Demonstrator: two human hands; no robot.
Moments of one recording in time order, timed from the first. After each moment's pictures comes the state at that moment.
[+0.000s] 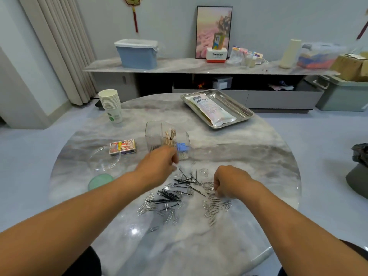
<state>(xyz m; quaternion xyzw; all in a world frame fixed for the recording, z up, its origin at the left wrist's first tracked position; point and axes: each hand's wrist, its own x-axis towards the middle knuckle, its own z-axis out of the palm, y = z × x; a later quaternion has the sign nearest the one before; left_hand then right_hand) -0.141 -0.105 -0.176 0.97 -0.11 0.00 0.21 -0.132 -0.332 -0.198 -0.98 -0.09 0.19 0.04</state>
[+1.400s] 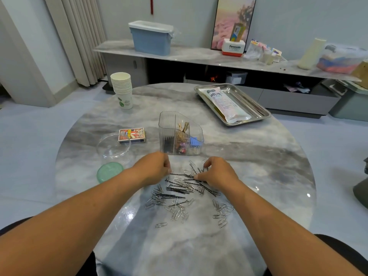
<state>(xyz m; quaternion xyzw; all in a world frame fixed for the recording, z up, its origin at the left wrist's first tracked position) -0.126 -0.055 -0.222 0.97 -0.01 -0.12 0.23 -0.112 -0.269 -0.222 -0.95 0.03 0.15 0.28</state>
